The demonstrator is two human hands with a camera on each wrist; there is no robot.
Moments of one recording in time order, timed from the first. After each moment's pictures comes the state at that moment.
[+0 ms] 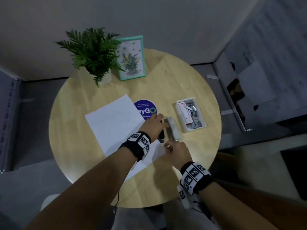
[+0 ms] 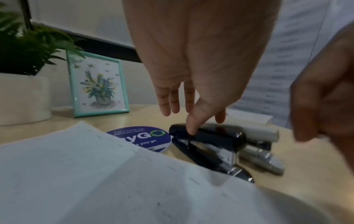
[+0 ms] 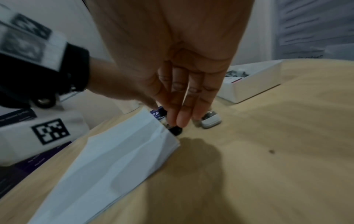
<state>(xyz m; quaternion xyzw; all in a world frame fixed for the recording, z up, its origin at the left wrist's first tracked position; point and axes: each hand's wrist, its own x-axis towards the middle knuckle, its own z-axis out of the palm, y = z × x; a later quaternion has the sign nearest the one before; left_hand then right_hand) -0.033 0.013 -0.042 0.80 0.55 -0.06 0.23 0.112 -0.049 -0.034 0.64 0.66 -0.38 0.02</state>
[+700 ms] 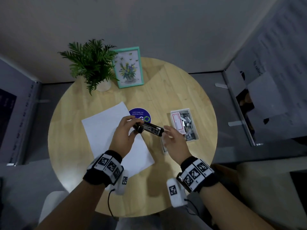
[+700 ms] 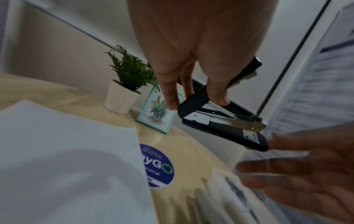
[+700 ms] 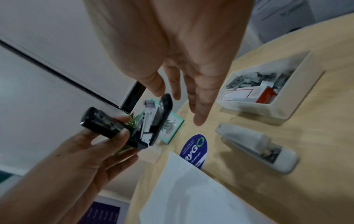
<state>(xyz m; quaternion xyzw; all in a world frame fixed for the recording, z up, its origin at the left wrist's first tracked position) -0.046 -0.018 0.003 0.55 0.70 0.35 0.29 0.144 0.016 -0.005 0.58 0.52 -0.59 -0.24</state>
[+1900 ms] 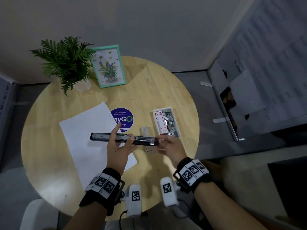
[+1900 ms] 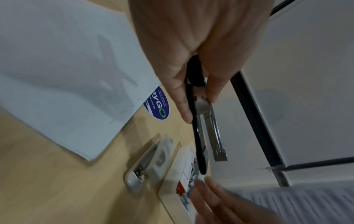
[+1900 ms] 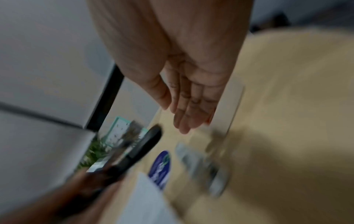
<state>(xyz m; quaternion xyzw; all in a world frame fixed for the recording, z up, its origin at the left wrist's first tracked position) 0.029 -0.043 -0.002 0.19 0.62 0.57 0.50 0.201 0.020 -0.020 0.61 0.33 -0.68 -0.24</state>
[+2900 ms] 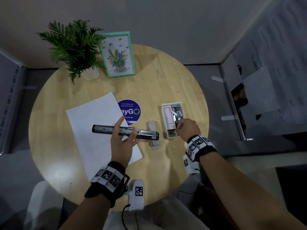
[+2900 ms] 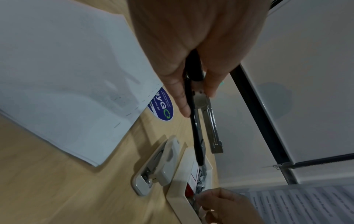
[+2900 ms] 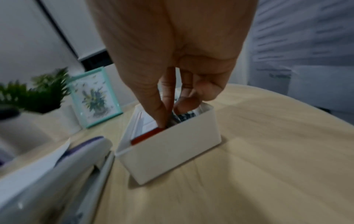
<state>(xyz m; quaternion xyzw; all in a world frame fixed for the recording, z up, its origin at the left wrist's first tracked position) 0.024 -0.040 -0.011 0.16 0.65 0.58 0.46 0.222 0.100 -0.070 0.67 0.66 -0.34 0.04</state>
